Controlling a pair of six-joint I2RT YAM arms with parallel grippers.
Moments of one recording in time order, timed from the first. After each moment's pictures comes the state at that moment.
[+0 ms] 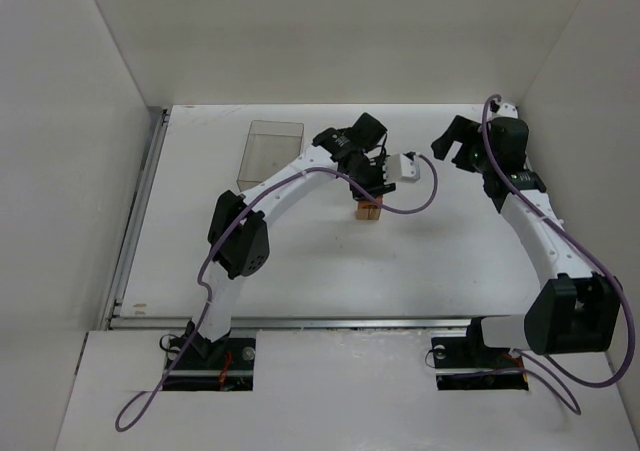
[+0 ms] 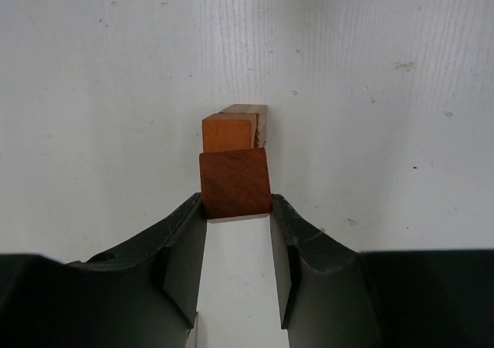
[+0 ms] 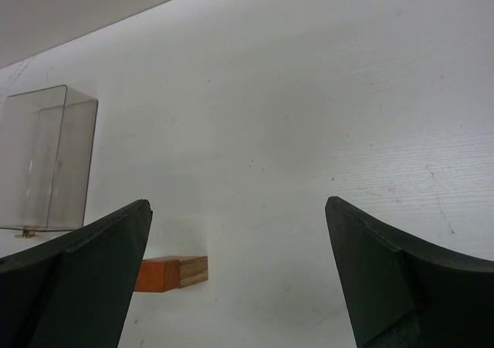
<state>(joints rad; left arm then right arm) -0.78 2.12 2.05 -0.95 0.34 0.73 0.03 1.32 1.10 -0.19 -0.10 0.39</state>
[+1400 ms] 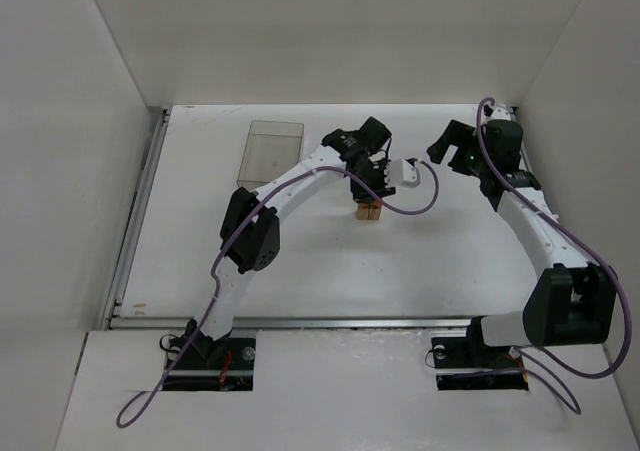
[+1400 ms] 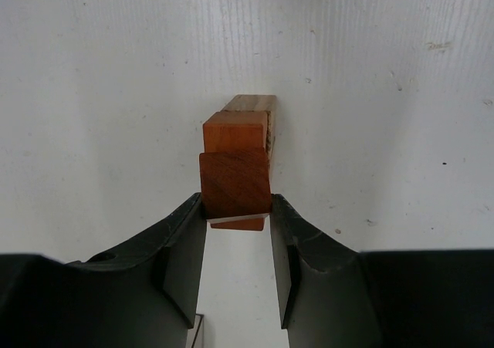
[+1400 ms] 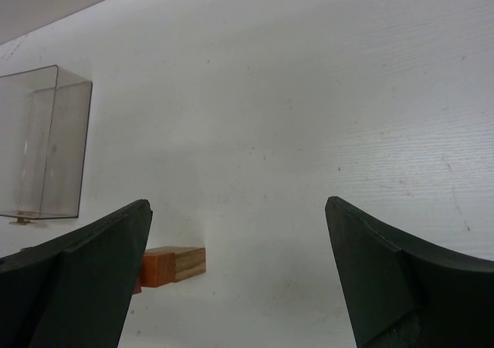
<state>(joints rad) -0.78 2.22 2.13 -1.00 0.29 0.77 0.03 1.36 1.08 -0.17 -0.14 0.39</state>
